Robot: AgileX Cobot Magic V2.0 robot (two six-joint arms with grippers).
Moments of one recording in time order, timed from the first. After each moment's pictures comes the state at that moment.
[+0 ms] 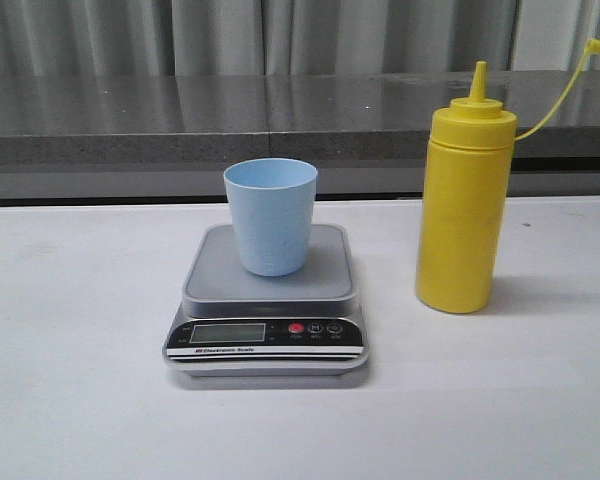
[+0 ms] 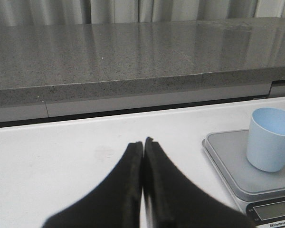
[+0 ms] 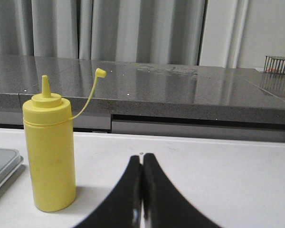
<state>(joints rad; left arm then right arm) -0.19 0.41 -0.27 -0.11 0.08 0.04 0.03 -0.02 0.03 -0.09 0.00 0.08</state>
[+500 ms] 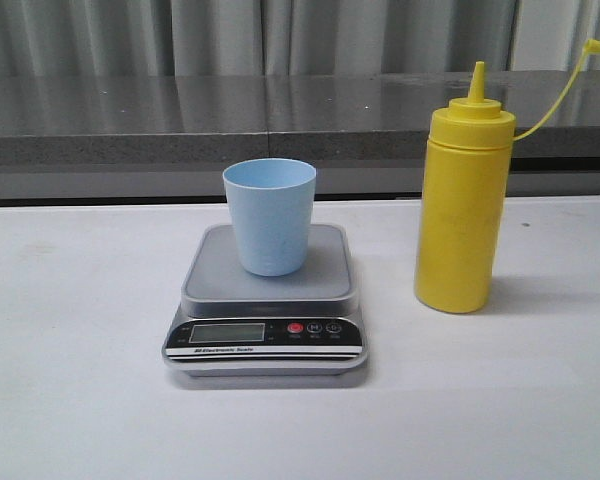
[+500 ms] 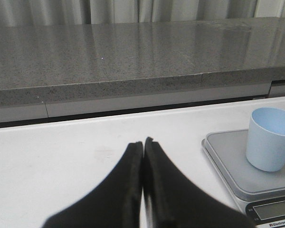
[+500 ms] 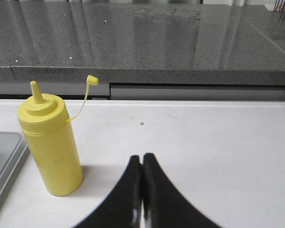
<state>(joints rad) -0.19 0.41 -0.27 -0.11 0.08 0.04 0.04 0.46 -0.47 -0.04 0.33 0.08</state>
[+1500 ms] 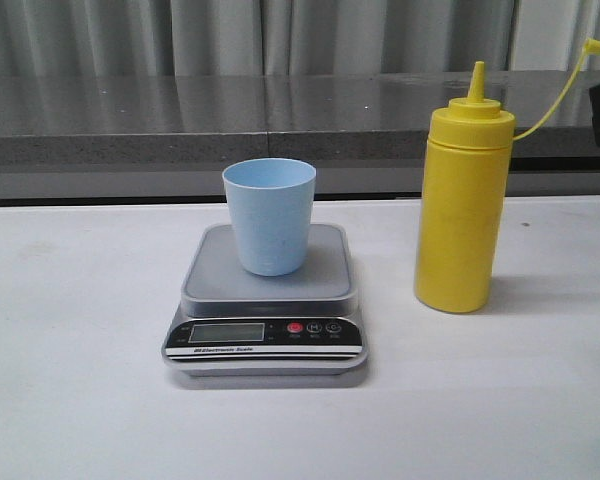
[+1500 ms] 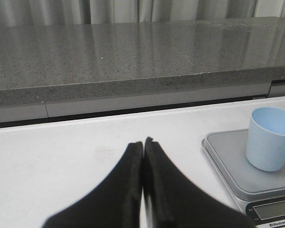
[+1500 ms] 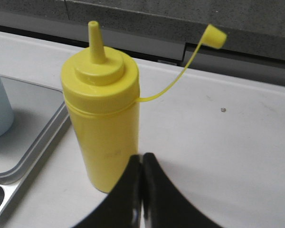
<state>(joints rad) -0.19 0.41 -0.27 -0.11 0.08 0.04 0.25 1.10 -0.40 -0.09 -0.26 0.08</state>
